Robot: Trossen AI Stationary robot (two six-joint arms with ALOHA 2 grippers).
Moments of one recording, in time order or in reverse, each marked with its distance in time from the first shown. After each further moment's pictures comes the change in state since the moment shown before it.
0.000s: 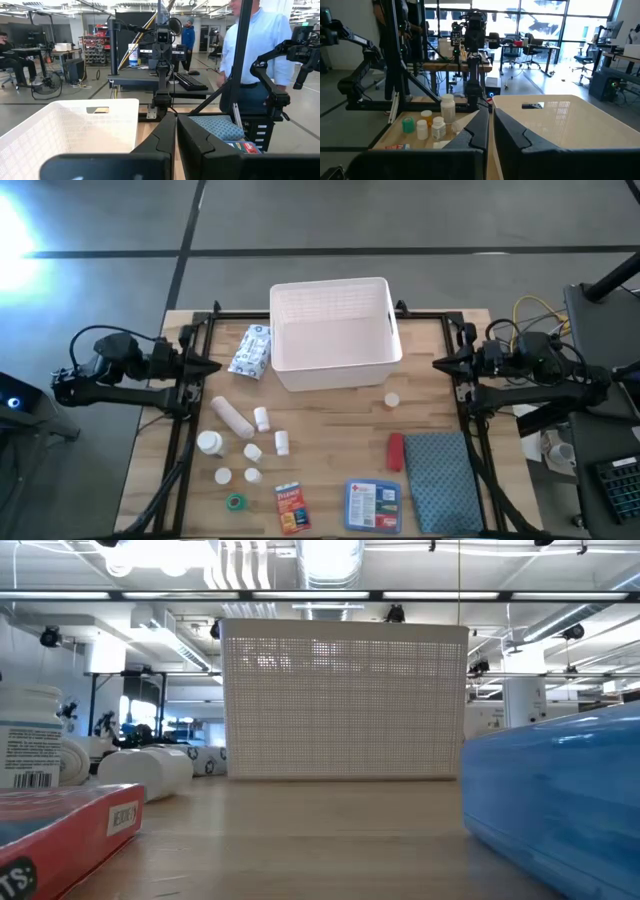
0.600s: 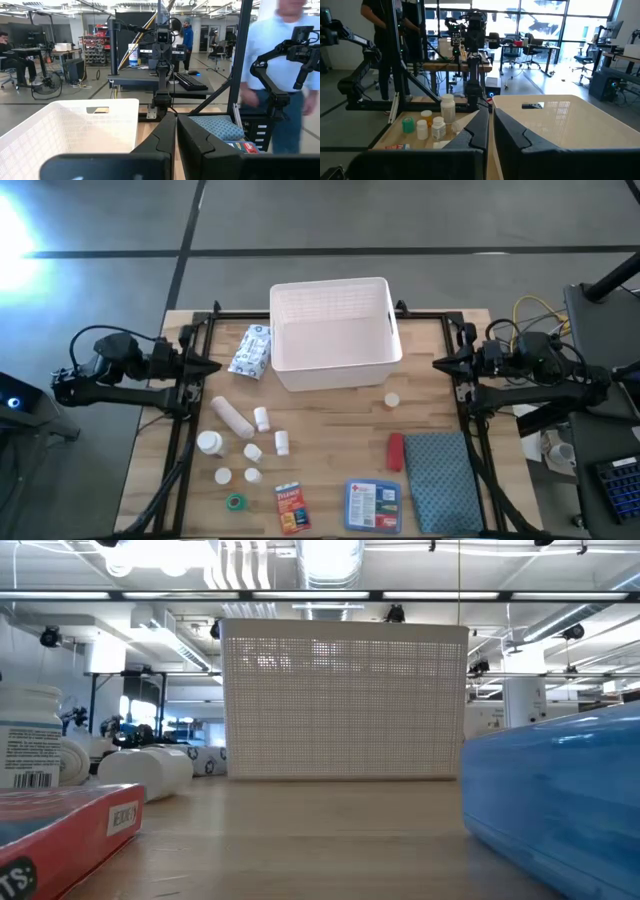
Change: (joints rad) left arm 0.000 0.000 0.000 0.000 0.000 0.000; right arm 0.000 0.000 0.000 0.000 0.000 0.000
